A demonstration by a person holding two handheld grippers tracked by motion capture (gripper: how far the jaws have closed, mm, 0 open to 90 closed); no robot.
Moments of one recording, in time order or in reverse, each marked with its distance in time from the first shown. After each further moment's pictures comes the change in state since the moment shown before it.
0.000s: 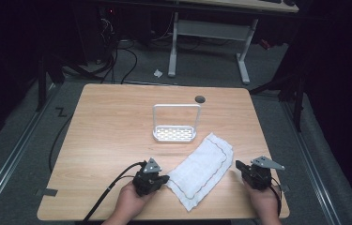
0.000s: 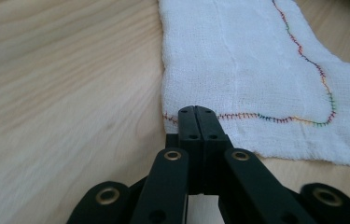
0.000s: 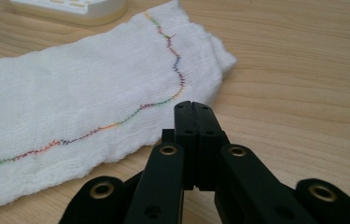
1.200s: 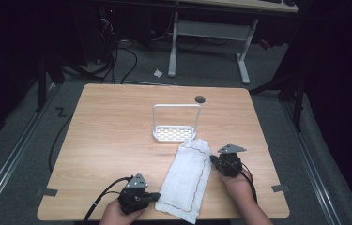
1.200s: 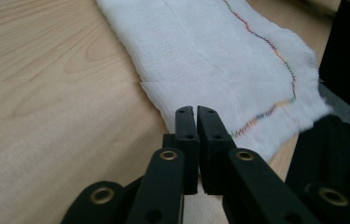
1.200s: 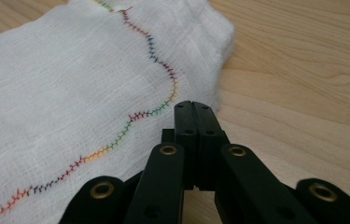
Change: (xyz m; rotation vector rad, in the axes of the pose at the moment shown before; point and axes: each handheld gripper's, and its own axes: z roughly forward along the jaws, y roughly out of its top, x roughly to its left) left arm -0.015 -0.034 -0.034 0.000 -0.119 -0.034; right arm 0.052 0.039 0.065 0.162 0.056 -0.117
